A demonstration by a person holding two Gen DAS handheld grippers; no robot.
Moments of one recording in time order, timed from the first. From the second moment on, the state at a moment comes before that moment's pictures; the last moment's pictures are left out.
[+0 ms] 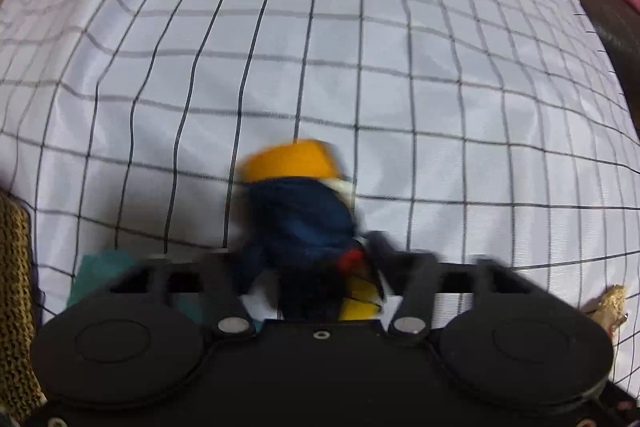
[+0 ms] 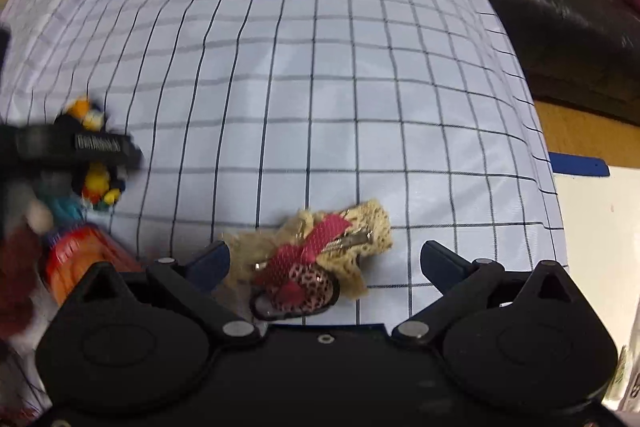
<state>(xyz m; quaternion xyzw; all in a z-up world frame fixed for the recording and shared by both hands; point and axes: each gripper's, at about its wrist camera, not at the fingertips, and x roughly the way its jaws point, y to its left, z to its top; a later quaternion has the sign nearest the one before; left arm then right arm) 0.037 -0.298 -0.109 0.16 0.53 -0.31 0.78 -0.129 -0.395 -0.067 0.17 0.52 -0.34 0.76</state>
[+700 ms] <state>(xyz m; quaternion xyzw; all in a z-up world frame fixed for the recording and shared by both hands) 0.052 -0.278 -0.096 0.12 0.55 -0.33 0.76 -0.125 -0.401 -0.069 0.19 0.52 -0.33 0.77</state>
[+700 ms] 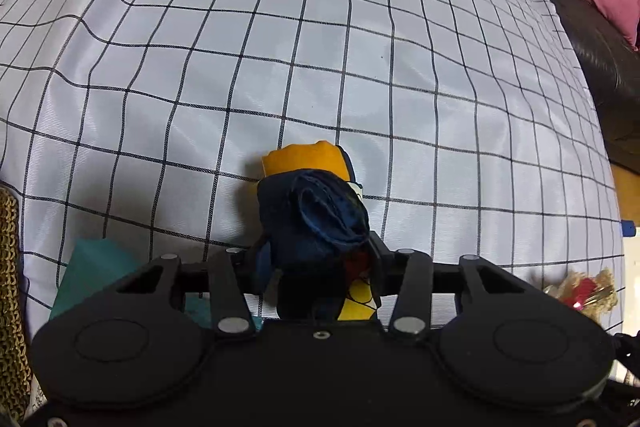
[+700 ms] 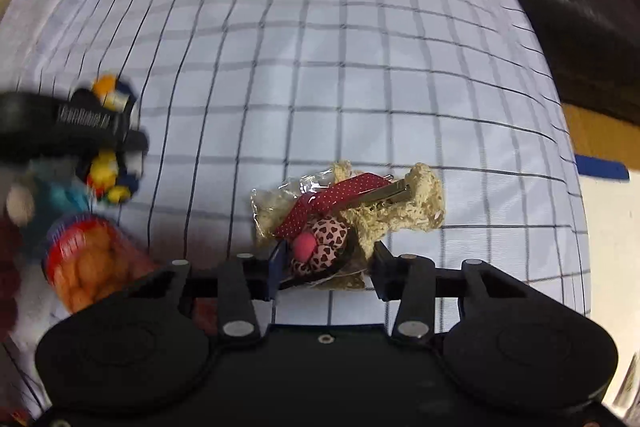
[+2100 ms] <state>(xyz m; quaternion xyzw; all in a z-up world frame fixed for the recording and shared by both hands) -0.017 -0.164 0.002 0.19 0.48 -0.35 0.78 -0.206 -0.330 -0.024 0.20 0.54 -0.34 0.74</state>
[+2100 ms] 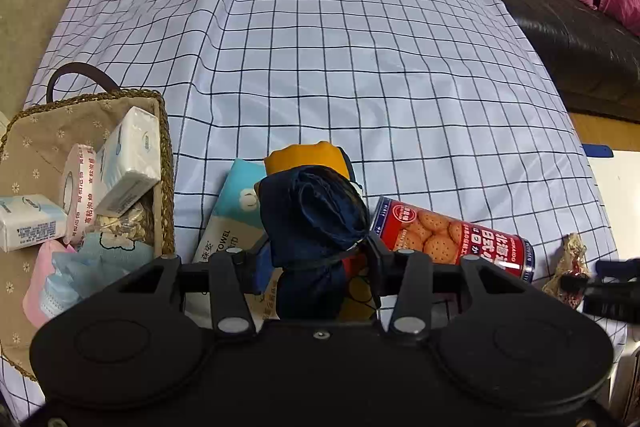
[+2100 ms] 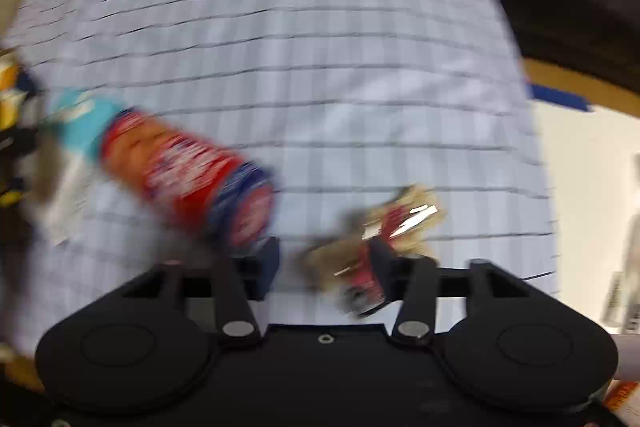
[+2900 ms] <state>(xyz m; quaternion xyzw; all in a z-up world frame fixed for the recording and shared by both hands) -0.026 -0.166 0.012 0.17 0.47 -0.39 0.77 -0.209 -0.341 -0.052 0.23 0.60 -0.31 0.70</state>
